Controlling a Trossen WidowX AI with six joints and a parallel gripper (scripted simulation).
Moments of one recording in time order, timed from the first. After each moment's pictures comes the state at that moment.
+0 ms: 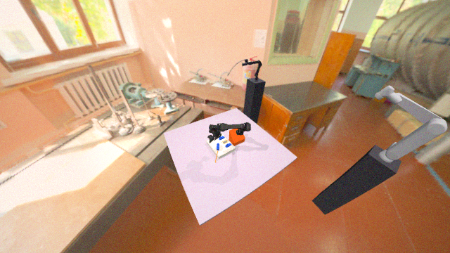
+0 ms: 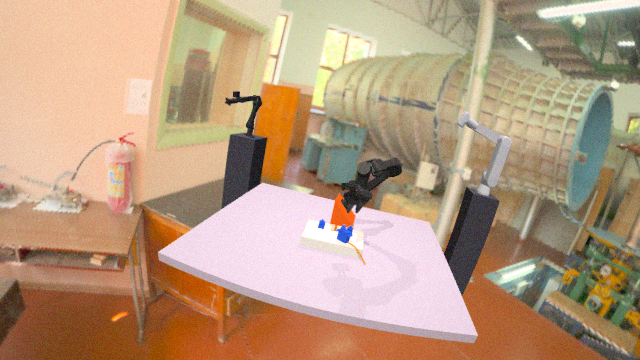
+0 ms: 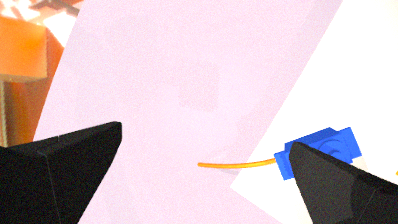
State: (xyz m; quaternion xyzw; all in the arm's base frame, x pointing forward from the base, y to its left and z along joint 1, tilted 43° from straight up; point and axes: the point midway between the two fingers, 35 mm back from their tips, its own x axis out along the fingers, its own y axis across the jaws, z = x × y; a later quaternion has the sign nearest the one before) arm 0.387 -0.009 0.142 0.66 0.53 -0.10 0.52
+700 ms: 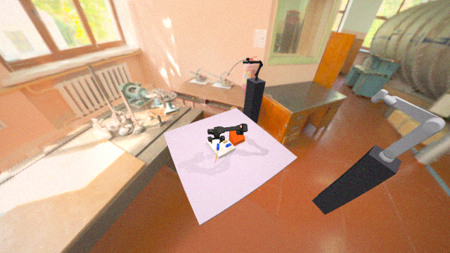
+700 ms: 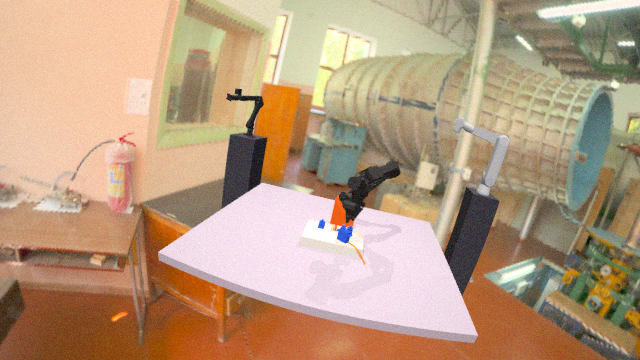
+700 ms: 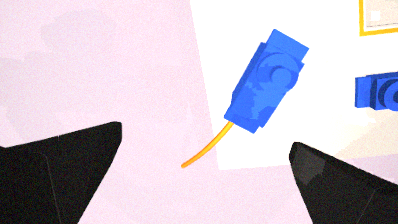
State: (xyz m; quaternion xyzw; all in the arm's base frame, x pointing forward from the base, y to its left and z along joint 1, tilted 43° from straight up) arm 0.354 0.025 0.100 0.71 0.58 -0.32 0.25
